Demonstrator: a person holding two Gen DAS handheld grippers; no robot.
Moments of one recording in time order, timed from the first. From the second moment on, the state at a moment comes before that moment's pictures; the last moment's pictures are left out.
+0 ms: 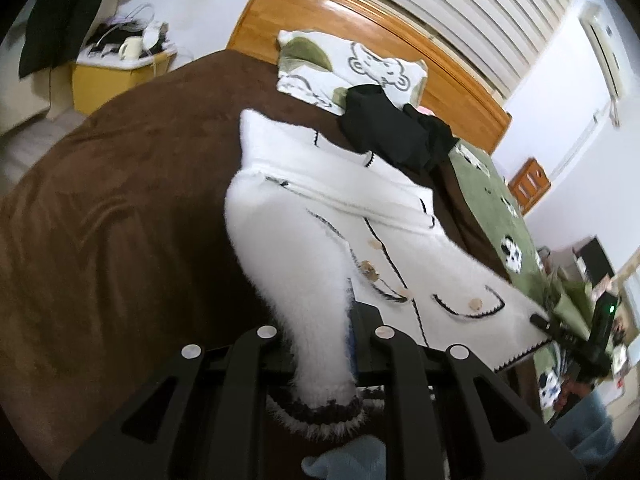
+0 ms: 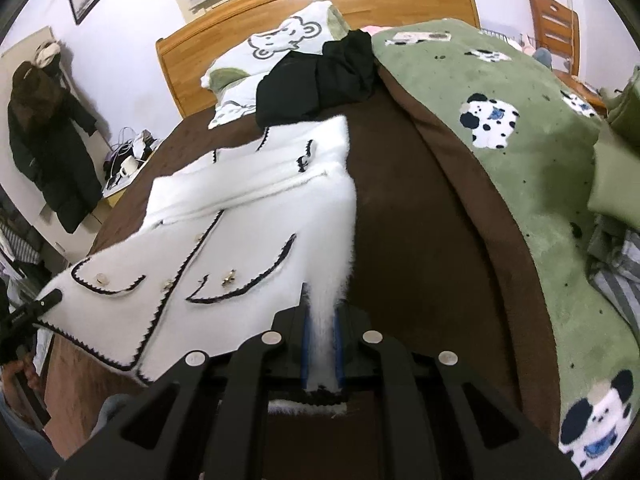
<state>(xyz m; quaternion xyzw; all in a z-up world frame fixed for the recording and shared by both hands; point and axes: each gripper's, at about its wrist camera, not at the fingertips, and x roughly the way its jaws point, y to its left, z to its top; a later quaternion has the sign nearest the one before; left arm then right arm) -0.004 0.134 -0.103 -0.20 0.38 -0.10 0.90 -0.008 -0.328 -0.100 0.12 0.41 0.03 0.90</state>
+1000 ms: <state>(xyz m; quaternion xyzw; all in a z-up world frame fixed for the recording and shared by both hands) -0.030 0.166 -0.013 -0.23 0.38 -0.07 0.89 -0.048 -0.316 -0.002 0.07 0.36 0.04 0.93</state>
